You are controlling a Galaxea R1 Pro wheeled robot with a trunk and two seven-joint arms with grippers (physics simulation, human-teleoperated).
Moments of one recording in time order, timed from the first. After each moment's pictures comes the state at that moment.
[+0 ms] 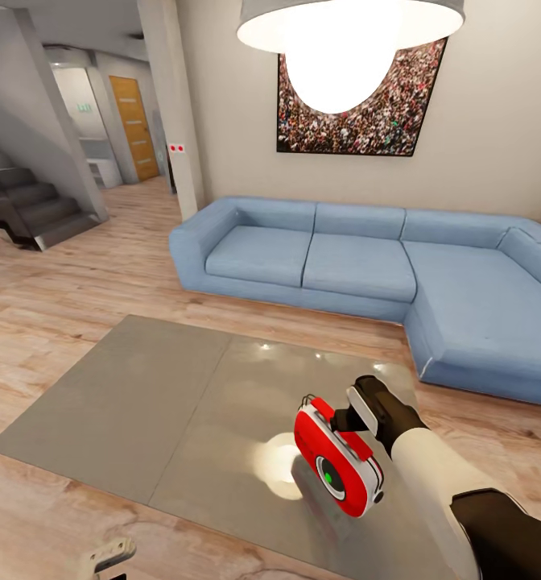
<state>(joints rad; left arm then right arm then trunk) 0.12 -0.02 0.20 -1.55 0.23 0.94 0.15 -0.92 0.03 0.15 -0.48 -0.19 0.96 -0.16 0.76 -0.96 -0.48</state>
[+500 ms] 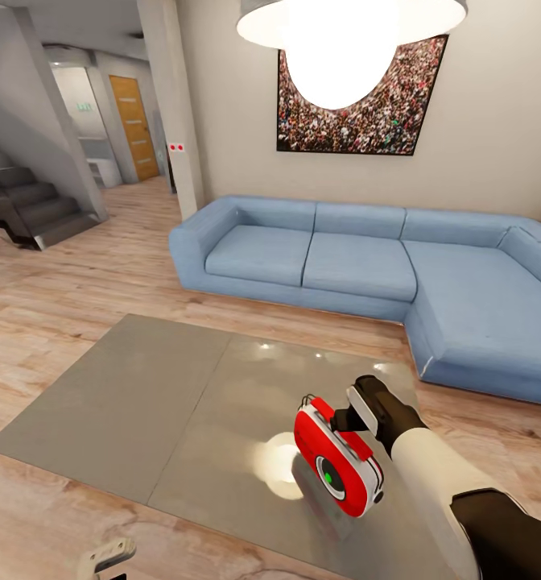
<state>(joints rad) 0.12 -0.02 0.20 -1.55 0.23 0.94 0.15 -0.92 0.03 0.15 -0.48 -0.19 0.96 -0.16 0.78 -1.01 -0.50</state>
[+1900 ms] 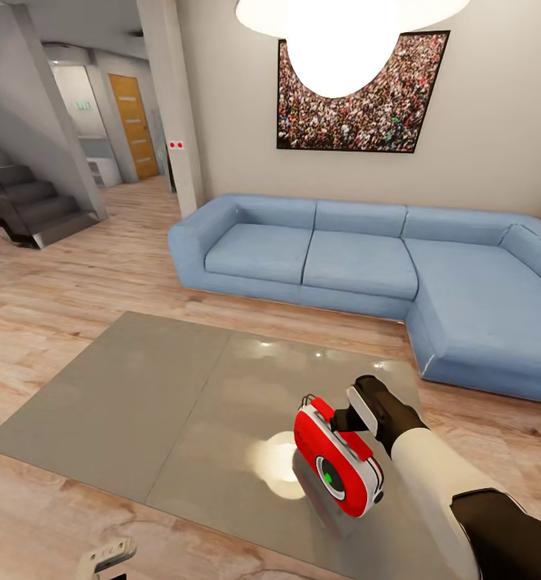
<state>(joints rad) 0.12 -0.02 0.20 -1.55 0.23 0.94 0.15 -0.92 0.03 0.15 -0.48 -0.19 0.96 -0.16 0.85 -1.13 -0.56</state>
